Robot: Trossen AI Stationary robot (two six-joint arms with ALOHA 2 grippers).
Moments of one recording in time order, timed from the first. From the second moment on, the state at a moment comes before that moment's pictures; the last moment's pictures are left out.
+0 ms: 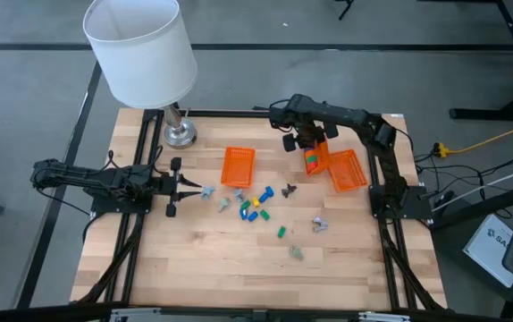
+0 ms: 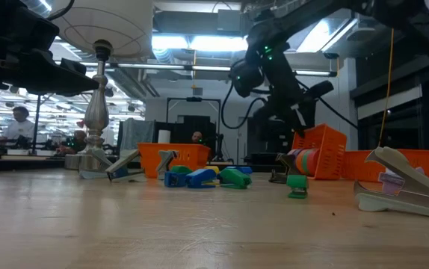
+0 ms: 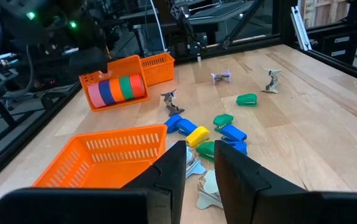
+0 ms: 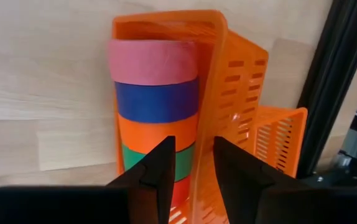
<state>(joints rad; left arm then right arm) -0.06 0.20 0.01 0.03 -0.09 0.16 -0.45 2.12 1.77 -1.58 0.21 0.99</state>
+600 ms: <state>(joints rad) -0.06 0.20 0.01 0.03 -0.09 0.16 -0.46 2.11 1.76 -1.57 0.26 0.94</state>
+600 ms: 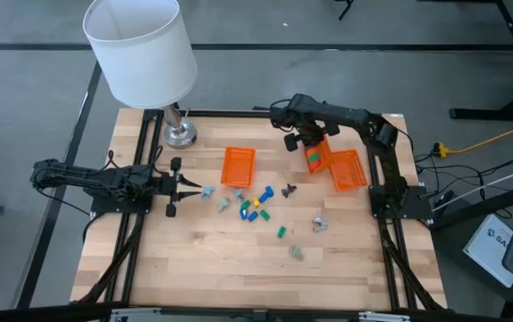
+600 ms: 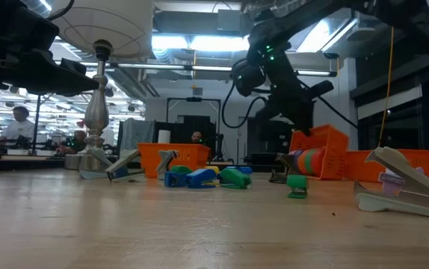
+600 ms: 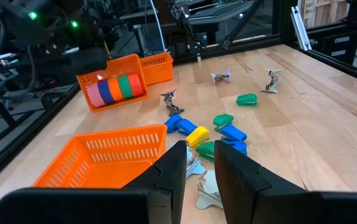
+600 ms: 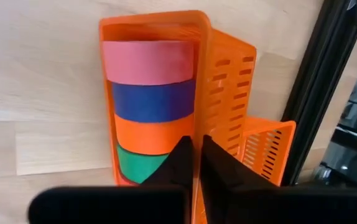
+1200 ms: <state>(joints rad) -0.06 0.20 0.01 0.03 -0.09 0.16 -0.47 2.01 1.70 -1.38 0.16 0.90</state>
